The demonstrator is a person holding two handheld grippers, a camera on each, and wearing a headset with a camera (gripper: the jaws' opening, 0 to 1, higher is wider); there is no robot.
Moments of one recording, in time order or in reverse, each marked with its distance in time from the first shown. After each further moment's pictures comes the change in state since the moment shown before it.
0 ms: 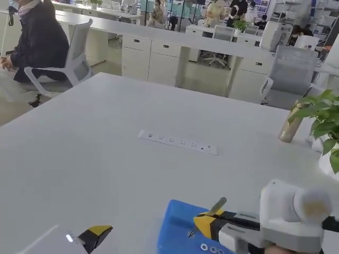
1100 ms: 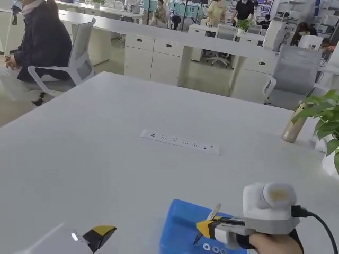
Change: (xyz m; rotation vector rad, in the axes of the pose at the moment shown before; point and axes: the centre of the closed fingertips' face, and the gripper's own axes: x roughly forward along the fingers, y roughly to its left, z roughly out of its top) left arm 0.001 0.000 -0.003 0.001 0.012 -0.004; right arm 0.039 -0.048 -0.047 0.101 0.155 -0.053
